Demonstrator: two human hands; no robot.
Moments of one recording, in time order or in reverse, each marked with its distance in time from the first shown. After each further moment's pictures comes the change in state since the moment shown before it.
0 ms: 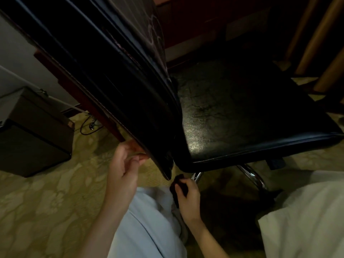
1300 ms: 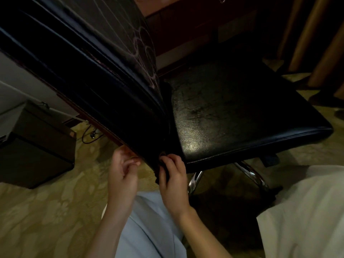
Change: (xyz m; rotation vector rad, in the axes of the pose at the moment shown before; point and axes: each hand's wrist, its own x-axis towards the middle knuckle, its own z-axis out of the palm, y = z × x) left_hand -0.005 0.004 0.014 0.010 0.059 -0.042; right_hand 0.003 -0.094 -0.008 -0.076 0.119 -0.475
